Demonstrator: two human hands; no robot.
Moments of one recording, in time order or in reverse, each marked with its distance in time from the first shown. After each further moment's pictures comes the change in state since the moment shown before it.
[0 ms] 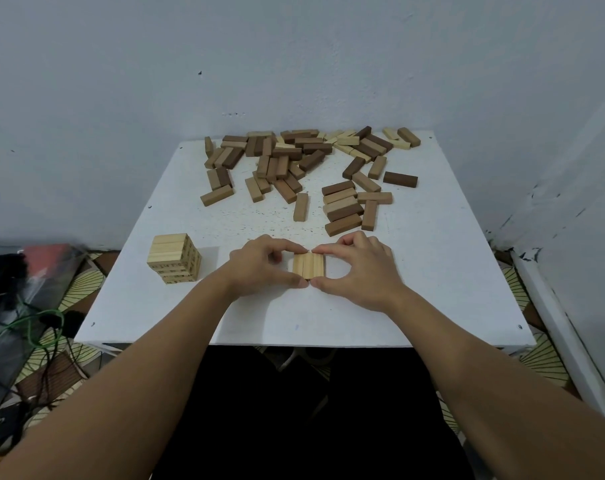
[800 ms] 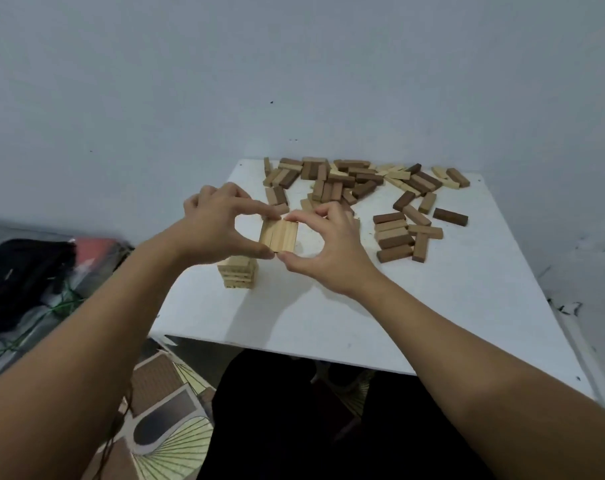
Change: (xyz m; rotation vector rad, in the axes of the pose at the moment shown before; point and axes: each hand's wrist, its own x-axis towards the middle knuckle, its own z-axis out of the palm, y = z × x) left_hand -0.080 -0.010 -0.150 0.380 0.284 0.104; right_hand 0.041 -0.147 0.008 0.319 0.189 -0.327
